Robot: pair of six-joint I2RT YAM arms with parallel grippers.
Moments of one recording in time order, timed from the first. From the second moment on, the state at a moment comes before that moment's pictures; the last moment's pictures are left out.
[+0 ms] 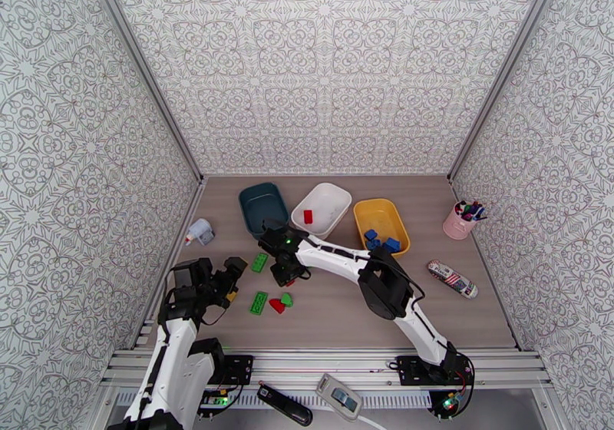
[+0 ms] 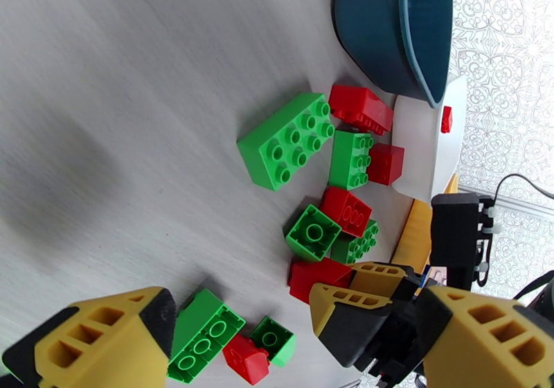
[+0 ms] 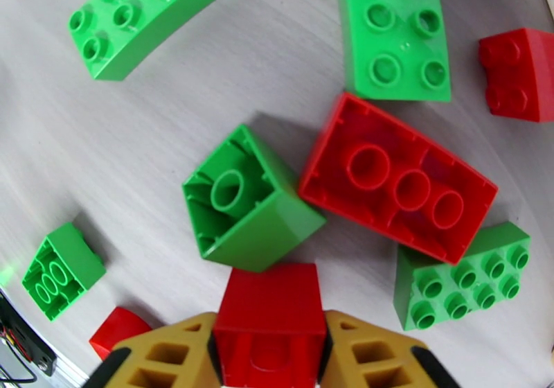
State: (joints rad) left arm 0.20 0.73 0.36 -0.46 0.55 -0.94; right arm 1.03 2.30 1.95 -0.98 0.00 0.40
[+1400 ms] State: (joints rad) left arm -0.46 1.08 0.76 -0.39 0.10 -0.86; right arm 0.57 2.16 2.01 -0.85 -0.07 0.52
